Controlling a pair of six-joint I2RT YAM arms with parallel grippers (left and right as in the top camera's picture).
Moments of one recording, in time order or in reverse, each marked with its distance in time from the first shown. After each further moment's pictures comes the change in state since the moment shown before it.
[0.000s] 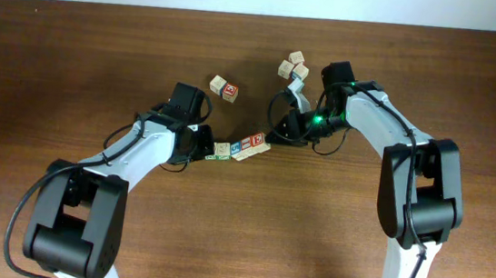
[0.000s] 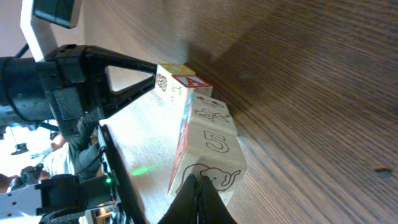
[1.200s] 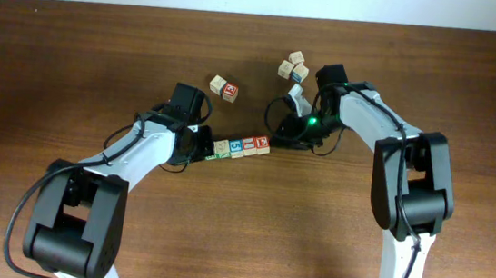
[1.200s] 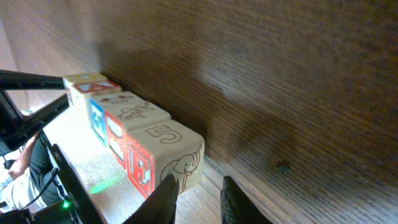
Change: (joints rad) left arm 0.000 0.000 0.000 -0.008 0.004 0.000; right arm 0.011 0.064 0.040 0.001 0.203 0.093
